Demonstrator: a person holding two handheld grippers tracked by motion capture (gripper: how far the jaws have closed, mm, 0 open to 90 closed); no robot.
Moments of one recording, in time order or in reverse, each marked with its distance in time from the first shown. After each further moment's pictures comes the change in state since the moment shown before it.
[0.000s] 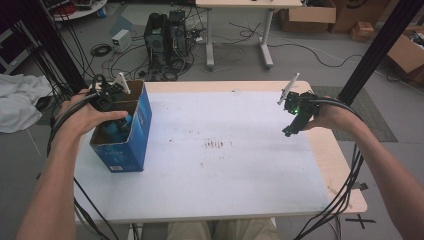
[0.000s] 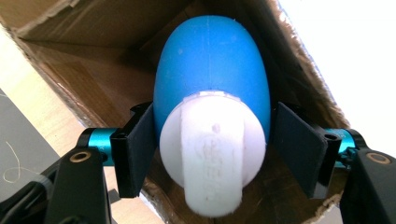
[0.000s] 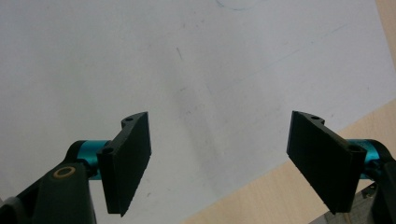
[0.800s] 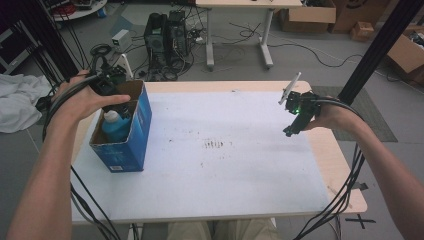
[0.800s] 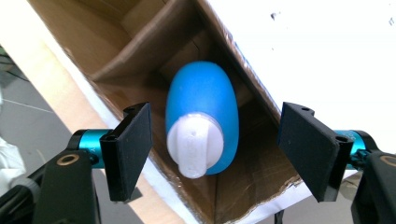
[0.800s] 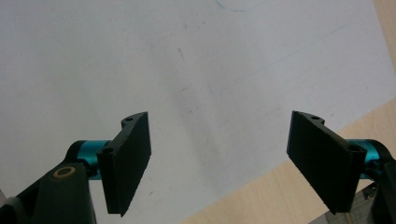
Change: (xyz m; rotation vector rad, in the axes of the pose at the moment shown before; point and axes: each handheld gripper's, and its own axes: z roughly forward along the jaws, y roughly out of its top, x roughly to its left) left arm -0.011 0.015 -0.045 -0.039 0.050 0.025; right arm 0.001 -0.002 -0.004 -0.009 0.001 0.004
